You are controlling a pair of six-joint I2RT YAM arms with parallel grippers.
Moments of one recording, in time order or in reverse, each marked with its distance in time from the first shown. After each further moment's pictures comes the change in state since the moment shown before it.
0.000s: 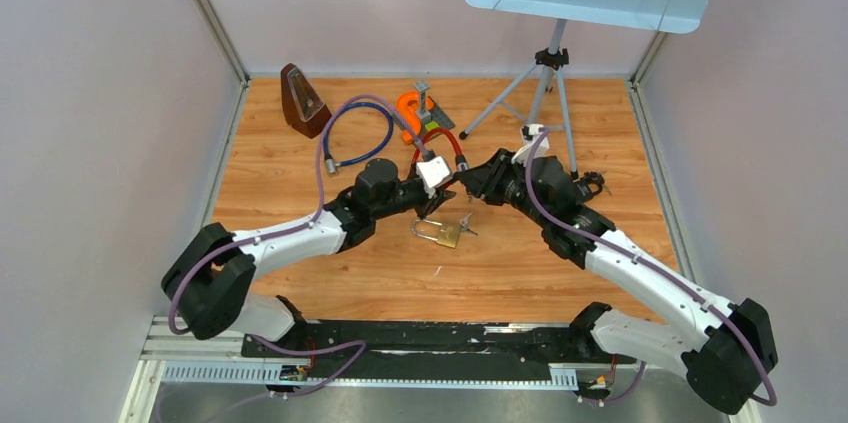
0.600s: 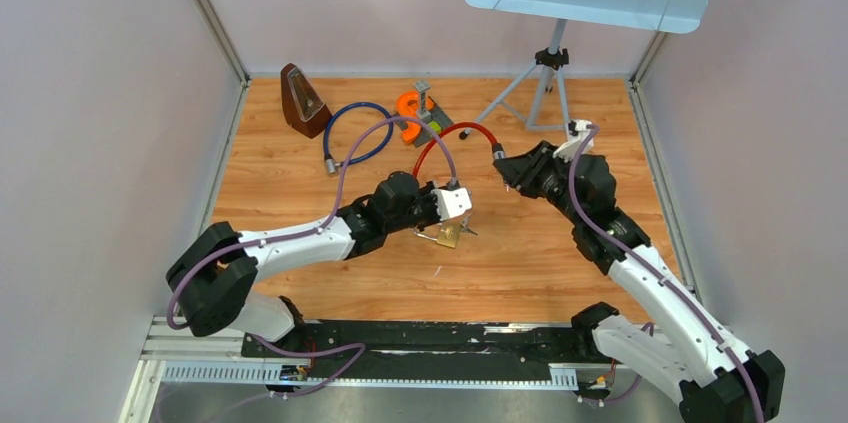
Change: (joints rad) left arm -0.124 0.045 0.042 -0.172 -0.195 0.314; right arm -0.208 -0.149 -0.011 -0.086 -0.085 -0.031
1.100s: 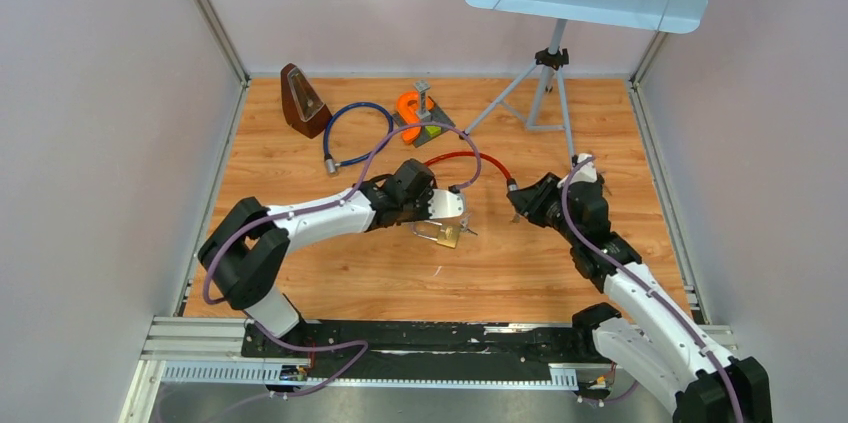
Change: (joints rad) left arm 0.060 0.167 0.217 -0.487 -0.208 0.259; right arm -0.110 -0.083 -0.253 0.006 0.002 0.008
